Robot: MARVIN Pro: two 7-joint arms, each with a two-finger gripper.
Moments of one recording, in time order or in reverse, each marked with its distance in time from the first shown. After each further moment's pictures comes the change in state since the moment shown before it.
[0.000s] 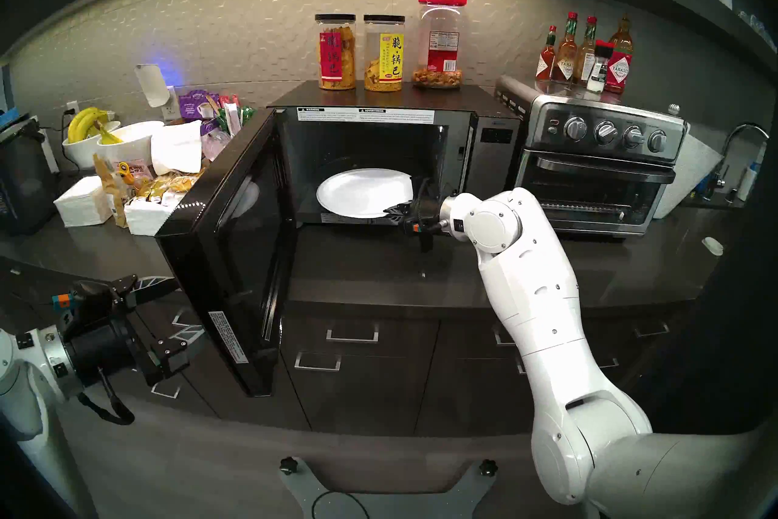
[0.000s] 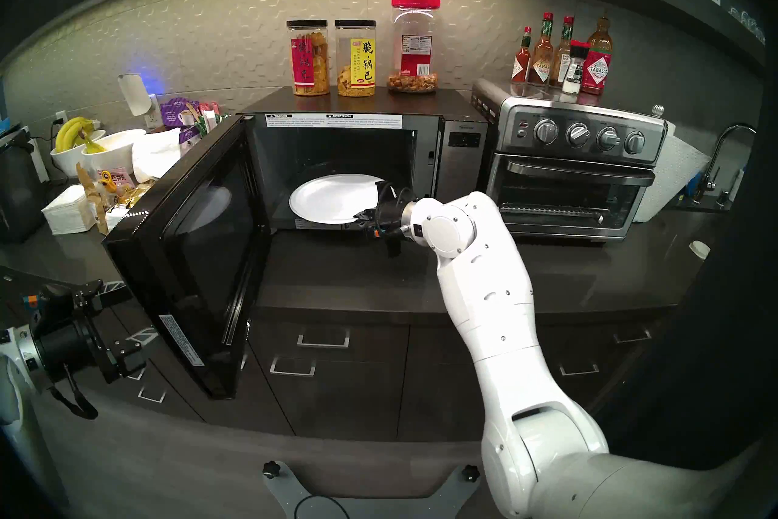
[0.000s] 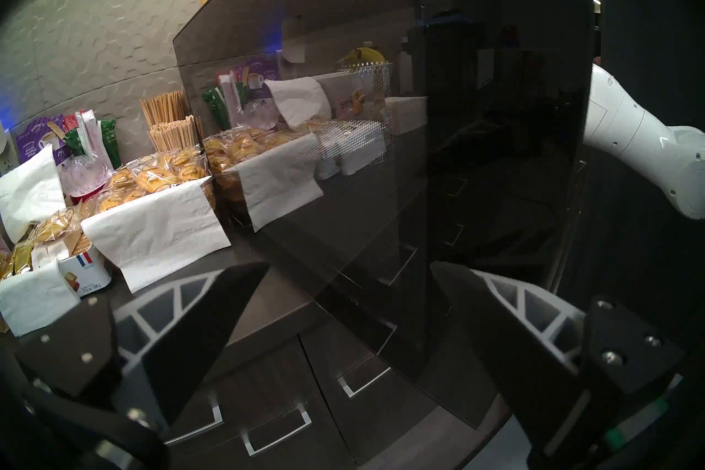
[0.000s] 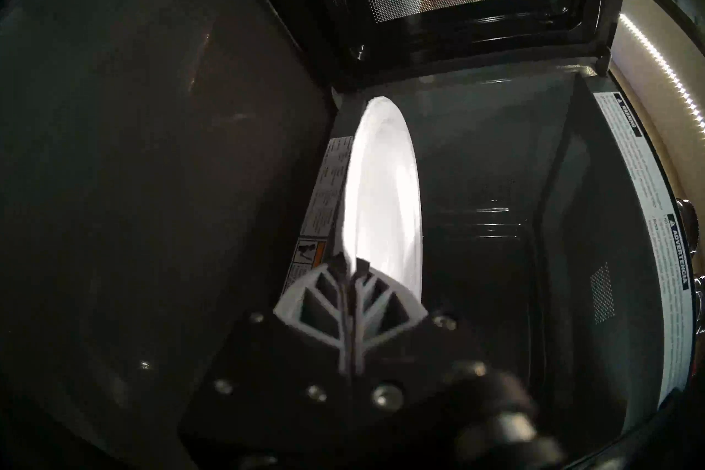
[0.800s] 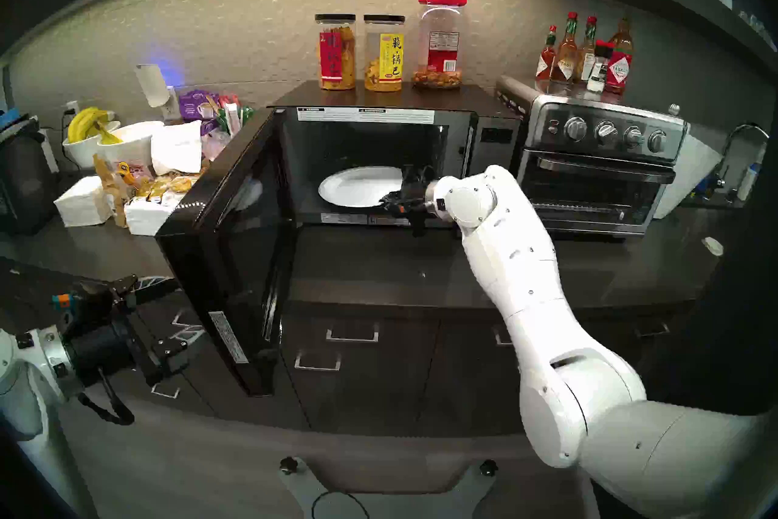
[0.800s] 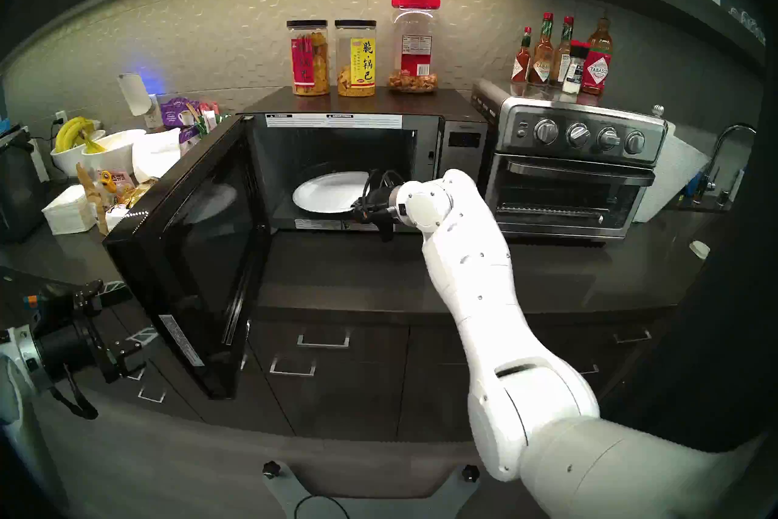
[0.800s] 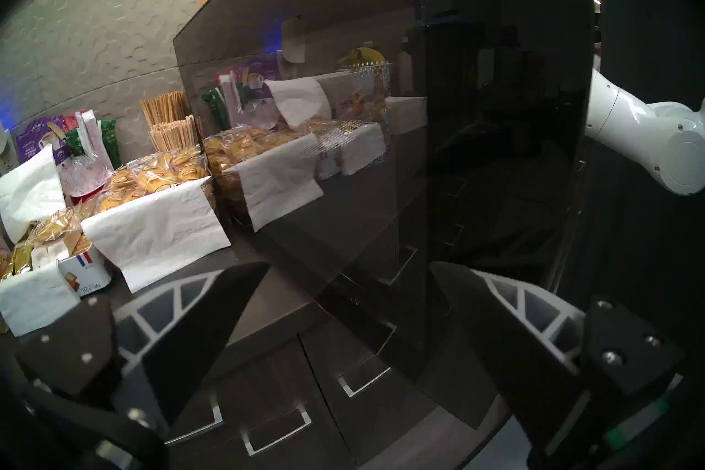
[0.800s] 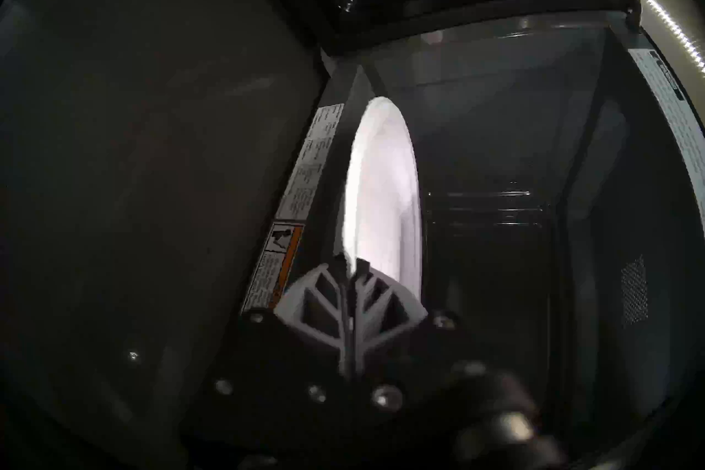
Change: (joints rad) left arm 0.000 0.000 0.000 0.000 0.000 0.000 0.000; right arm 0.158 -0.049 -0.018 0.226 -0.070 0.042 -0.032
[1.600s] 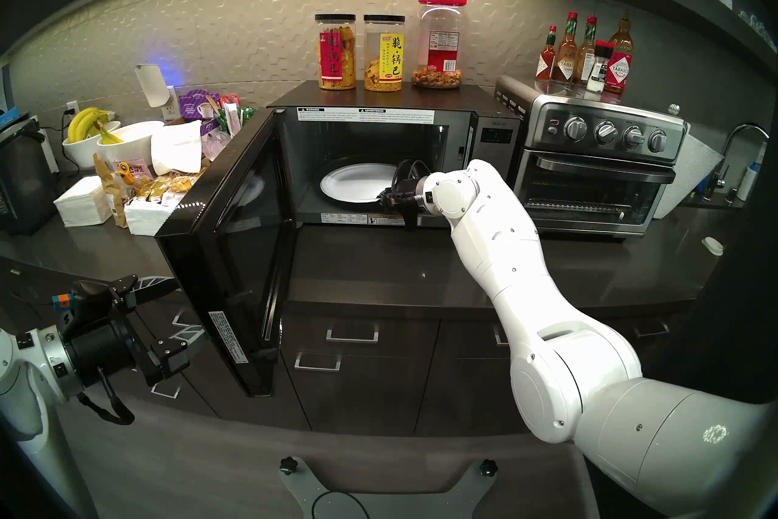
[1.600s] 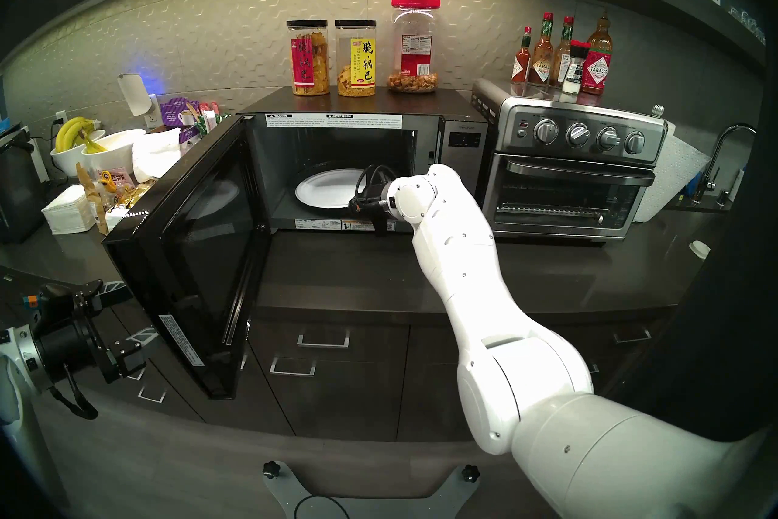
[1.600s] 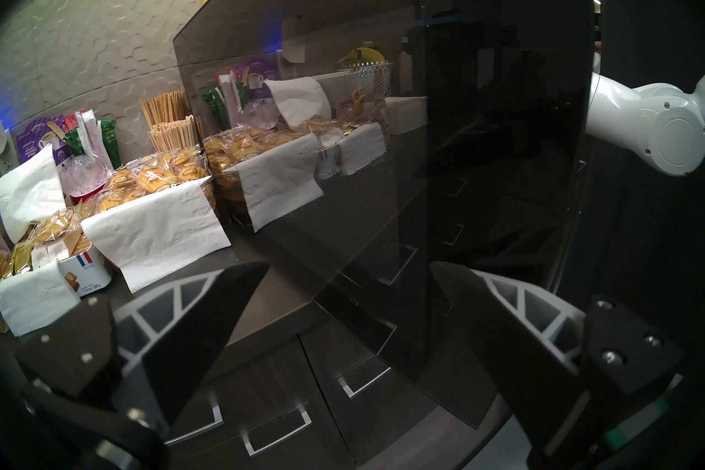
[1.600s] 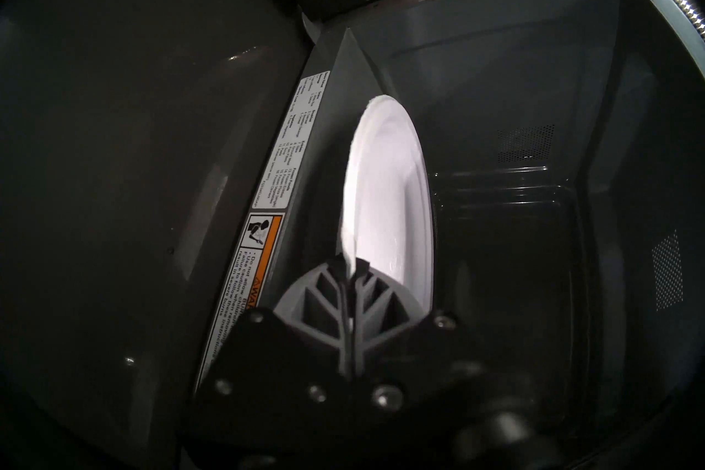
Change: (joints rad) left arm 0.000 0.000 0.000 0.000 0.000 0.000 0.000; right arm 0.110 -0.041 -0.002 0.210 -0.054 0.052 -0.090
